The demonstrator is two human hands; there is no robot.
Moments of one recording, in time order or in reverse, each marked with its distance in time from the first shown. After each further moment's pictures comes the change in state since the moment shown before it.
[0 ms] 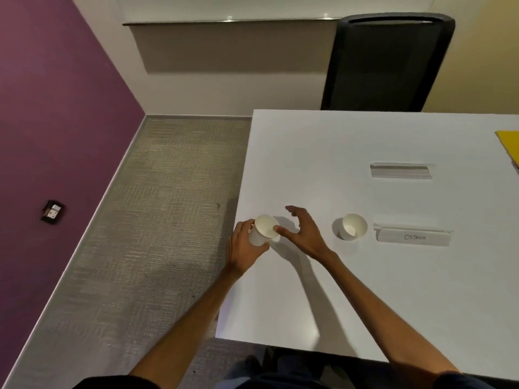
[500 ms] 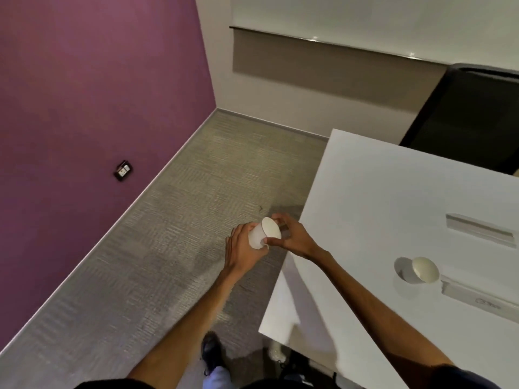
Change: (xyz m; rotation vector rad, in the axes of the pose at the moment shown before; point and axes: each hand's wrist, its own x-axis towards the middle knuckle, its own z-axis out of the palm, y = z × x) left_hand -0.032 -0.102 -0.124 0.056 0.236 -0.151; right_hand 0.023 -0.118 0.151 -0.049 -0.458 -0.153
